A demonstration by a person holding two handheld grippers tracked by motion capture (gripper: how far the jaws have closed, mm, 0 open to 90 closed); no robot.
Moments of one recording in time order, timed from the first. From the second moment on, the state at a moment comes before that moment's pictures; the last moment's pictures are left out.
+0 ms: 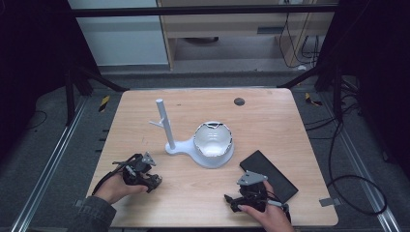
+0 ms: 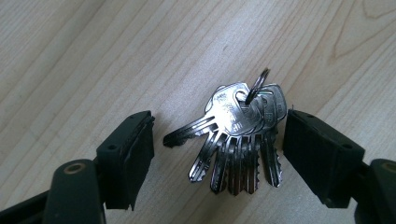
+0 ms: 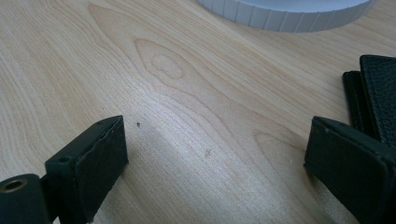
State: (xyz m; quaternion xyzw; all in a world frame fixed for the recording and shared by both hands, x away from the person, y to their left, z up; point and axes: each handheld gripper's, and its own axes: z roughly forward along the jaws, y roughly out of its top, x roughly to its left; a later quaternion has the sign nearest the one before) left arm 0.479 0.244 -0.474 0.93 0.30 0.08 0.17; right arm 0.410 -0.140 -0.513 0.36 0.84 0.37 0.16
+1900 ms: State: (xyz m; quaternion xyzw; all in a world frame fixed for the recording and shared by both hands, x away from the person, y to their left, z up) left arm 0.470 0.248 -0.443 0.91 0.36 0.09 0.18; right arm 0.410 -0.140 -0.513 0.35 0.85 0.37 0.16
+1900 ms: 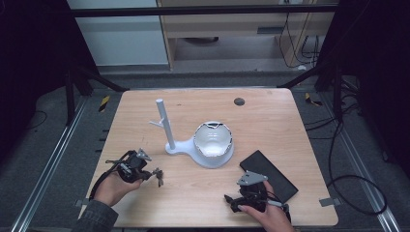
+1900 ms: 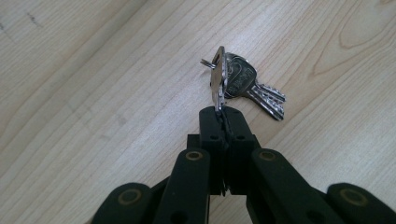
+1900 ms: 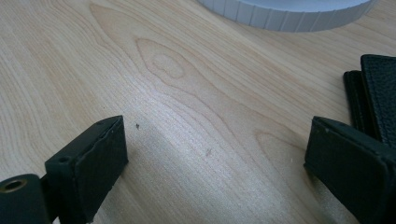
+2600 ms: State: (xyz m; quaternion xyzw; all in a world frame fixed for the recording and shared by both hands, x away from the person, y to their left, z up) left arm 0.462 0.251 -0.378 0.91 0.34 0.13 0.17; right arm 0.410 -0.140 -0.513 0.35 0.85 0.37 0.16
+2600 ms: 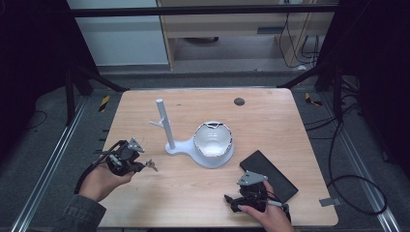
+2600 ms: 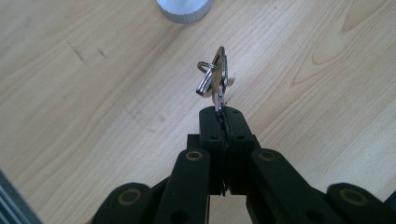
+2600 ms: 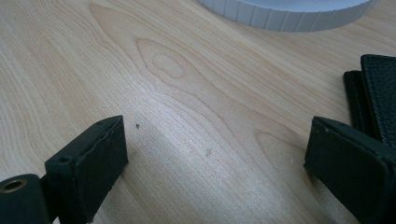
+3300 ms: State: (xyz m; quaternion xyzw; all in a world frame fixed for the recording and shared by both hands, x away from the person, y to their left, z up) left arm 0.464 0.247 -0.314 0.91 0.33 0.16 0.17; right arm 0.410 -0.140 -0.513 0.36 0.85 0.37 0.16
